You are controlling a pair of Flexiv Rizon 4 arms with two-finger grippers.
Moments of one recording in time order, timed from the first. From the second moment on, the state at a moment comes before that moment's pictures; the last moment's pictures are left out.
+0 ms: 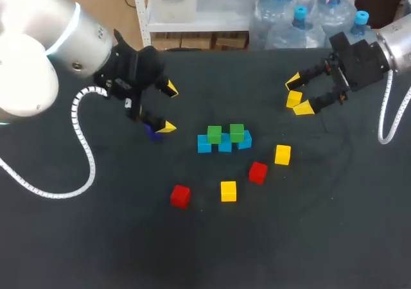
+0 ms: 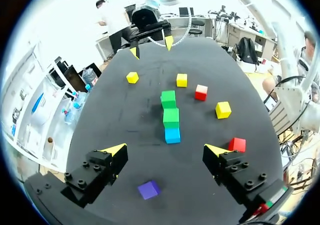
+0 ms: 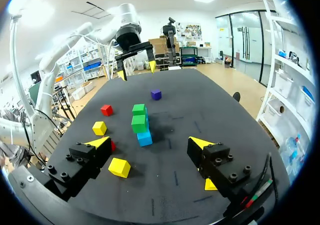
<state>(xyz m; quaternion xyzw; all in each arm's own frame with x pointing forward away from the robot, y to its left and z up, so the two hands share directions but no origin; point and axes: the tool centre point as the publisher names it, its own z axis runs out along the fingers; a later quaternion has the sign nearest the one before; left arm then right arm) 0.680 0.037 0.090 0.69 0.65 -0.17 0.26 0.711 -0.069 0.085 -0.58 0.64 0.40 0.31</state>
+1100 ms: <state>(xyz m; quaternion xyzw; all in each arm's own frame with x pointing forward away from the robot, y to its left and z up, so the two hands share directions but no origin) 0.681 0.037 0.090 0.69 0.65 -0.18 0.26 0.674 -0.070 0.082 -0.63 0.70 0.29 0.19</state>
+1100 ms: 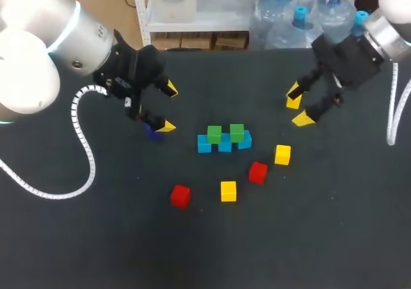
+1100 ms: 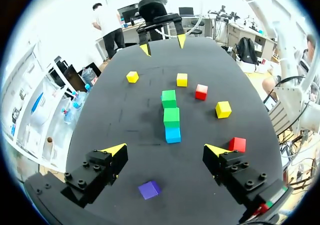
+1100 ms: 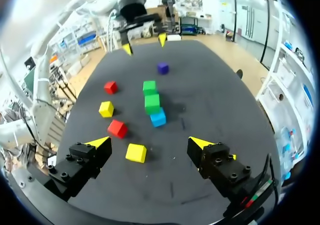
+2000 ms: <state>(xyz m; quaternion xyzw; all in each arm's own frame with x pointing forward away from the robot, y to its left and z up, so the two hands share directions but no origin) 0.681 0.037 0.090 0.69 0.65 -0.18 0.26 0.655 -0.068 0.014 -0.66 0.73 0.17 0.03</state>
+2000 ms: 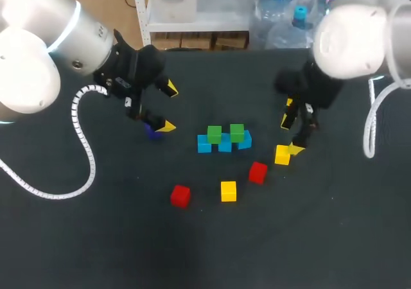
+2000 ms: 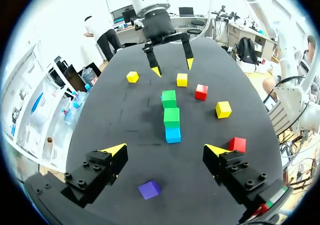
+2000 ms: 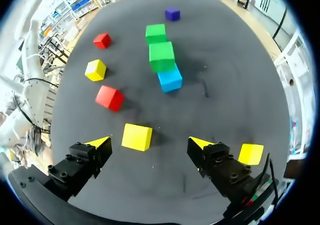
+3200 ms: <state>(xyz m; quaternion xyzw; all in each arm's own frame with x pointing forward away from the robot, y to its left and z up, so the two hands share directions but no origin) 0.681 0.037 0.090 0.69 0.65 -0.17 0.26 0.641 -0.057 -0.003 -0.69 0.72 0.11 -0.04</state>
